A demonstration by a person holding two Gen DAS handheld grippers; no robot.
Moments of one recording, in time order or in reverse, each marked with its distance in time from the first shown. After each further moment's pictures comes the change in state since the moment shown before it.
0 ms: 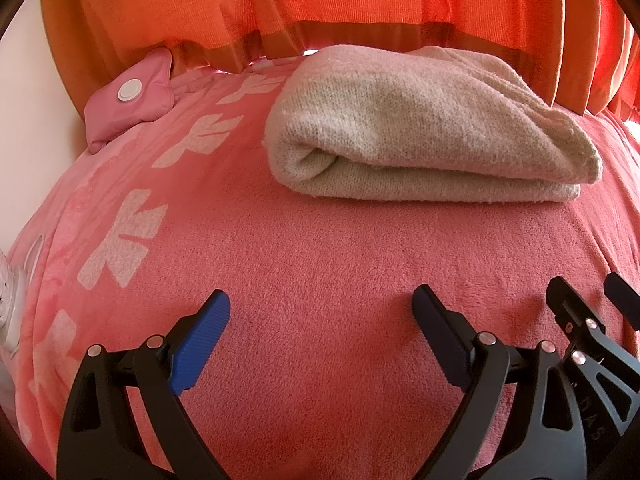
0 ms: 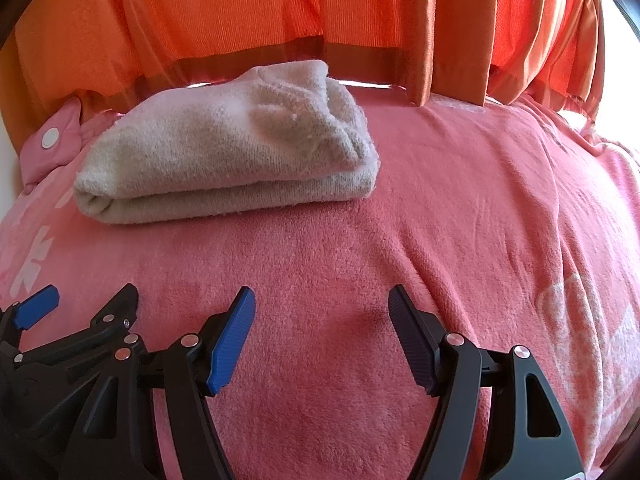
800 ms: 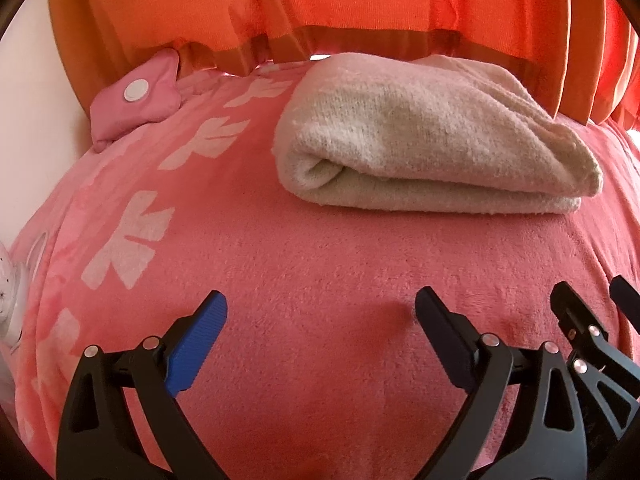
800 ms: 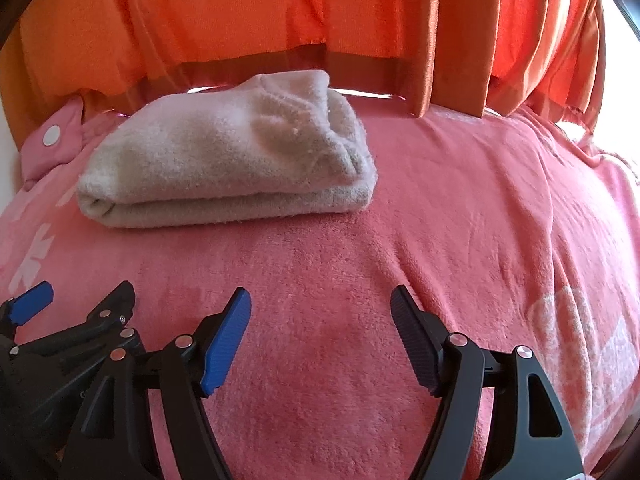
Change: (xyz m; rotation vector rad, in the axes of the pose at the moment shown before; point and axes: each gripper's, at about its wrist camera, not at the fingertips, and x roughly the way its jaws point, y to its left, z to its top) left arm -0.002 0.006 0.001 -0.025 -0.008 0.001; right arm -0.005 -0.001 0.004 -0.022 -0.019 -0.009
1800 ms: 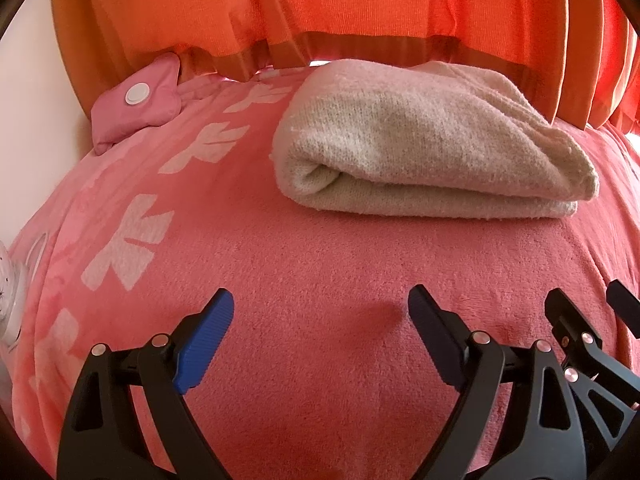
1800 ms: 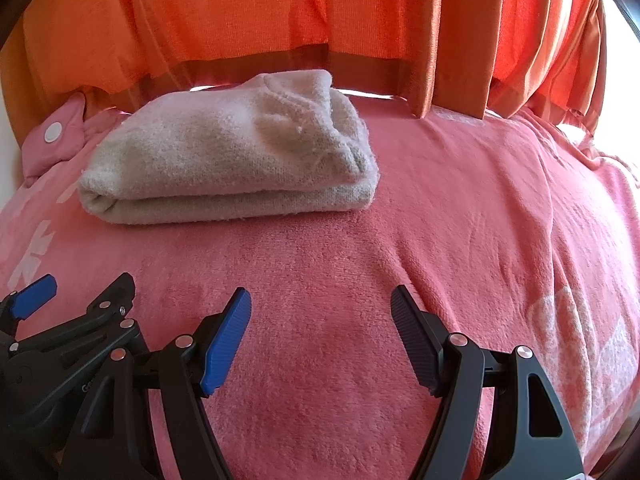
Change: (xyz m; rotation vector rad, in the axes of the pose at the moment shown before) left arm -0.003 -0.001 0.000 -0.003 -0.027 -0.002; right arm -0.001 0.002 -0.001 -0.014 -0.003 -0.002
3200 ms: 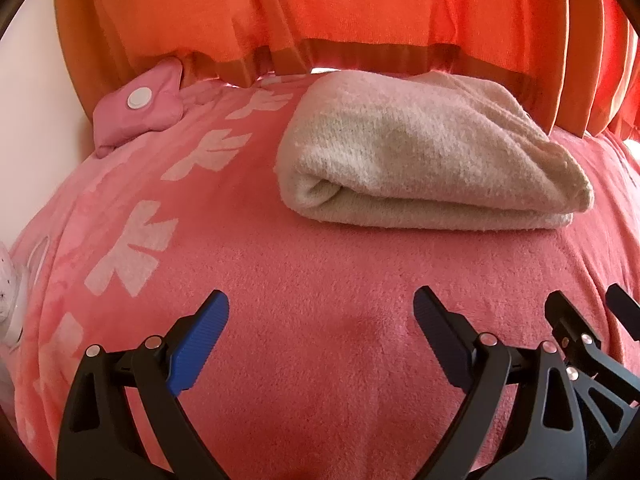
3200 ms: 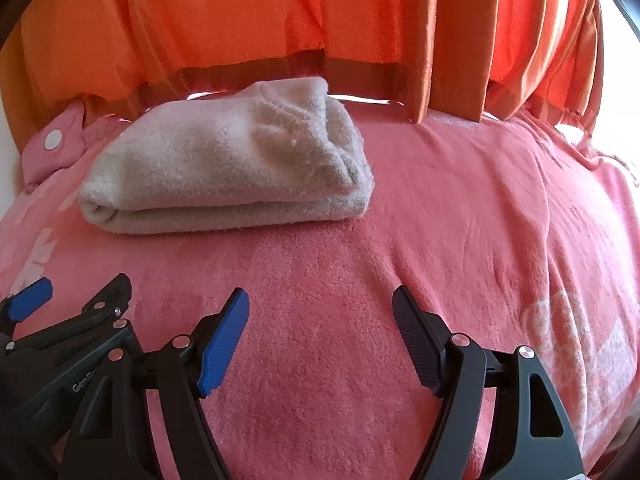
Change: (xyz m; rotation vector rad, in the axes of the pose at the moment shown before) left arm -0.007 0.003 0.004 -0.005 -0.014 -0.007; right arm -0.005 -0.003 0.004 0.009 -0.008 -0.005
